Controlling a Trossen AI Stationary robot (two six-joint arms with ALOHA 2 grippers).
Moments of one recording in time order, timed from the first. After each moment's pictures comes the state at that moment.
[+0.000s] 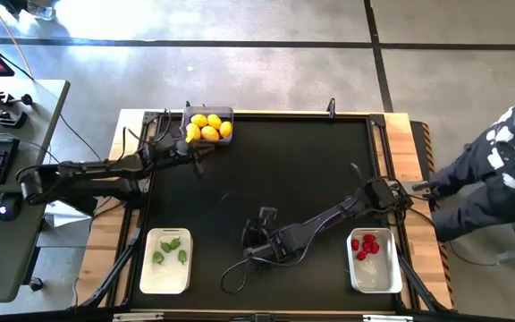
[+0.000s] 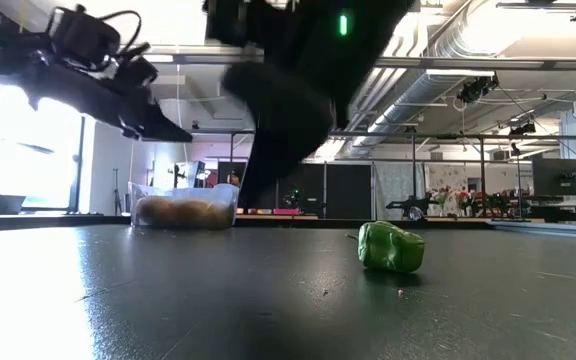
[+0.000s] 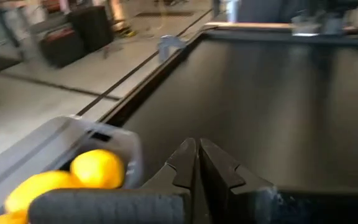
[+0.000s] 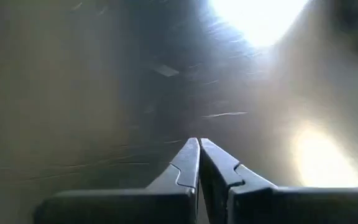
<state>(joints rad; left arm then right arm) 0.50 0.93 0.24 0.40 0.03 0.14 0.42 2.21 1.69 -0.64 0.59 0.38</state>
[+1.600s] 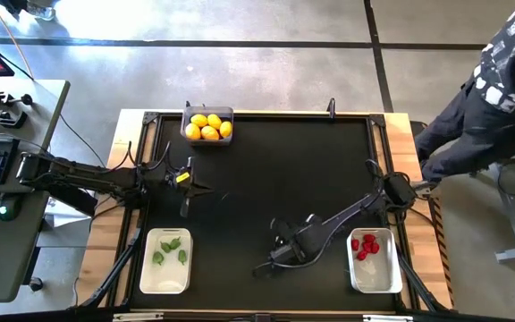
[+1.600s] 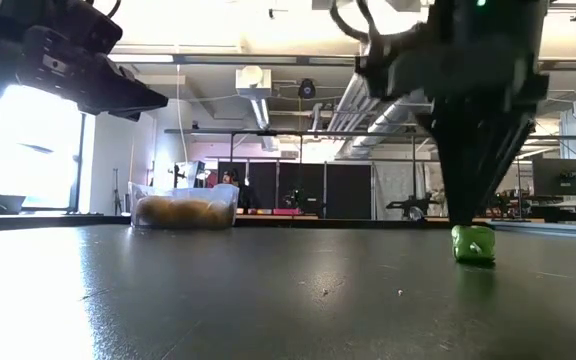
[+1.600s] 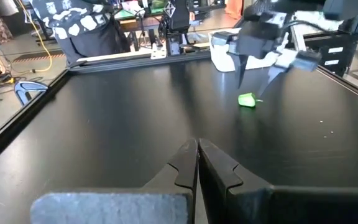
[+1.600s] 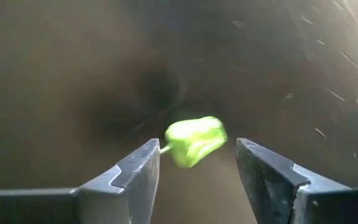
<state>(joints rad) 0.01 0.74 0.16 0.36 0.04 0.13 0.49 2.05 1.53 -1.09 0.20 1.16</state>
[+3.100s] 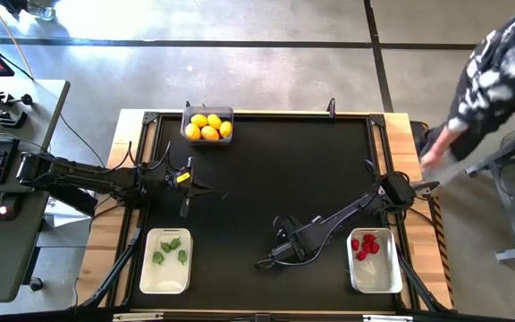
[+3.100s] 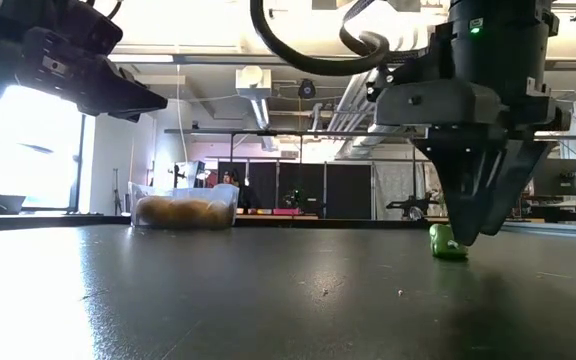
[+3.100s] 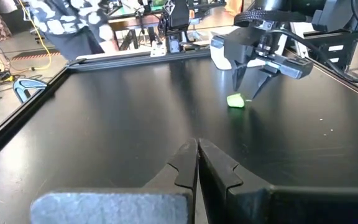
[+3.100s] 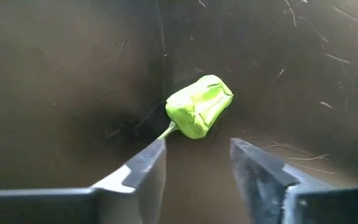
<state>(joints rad) 0.01 0.74 0.16 0.35 0.04 0.13 0.47 2.05 1.47 -1.06 0.19 1.37</state>
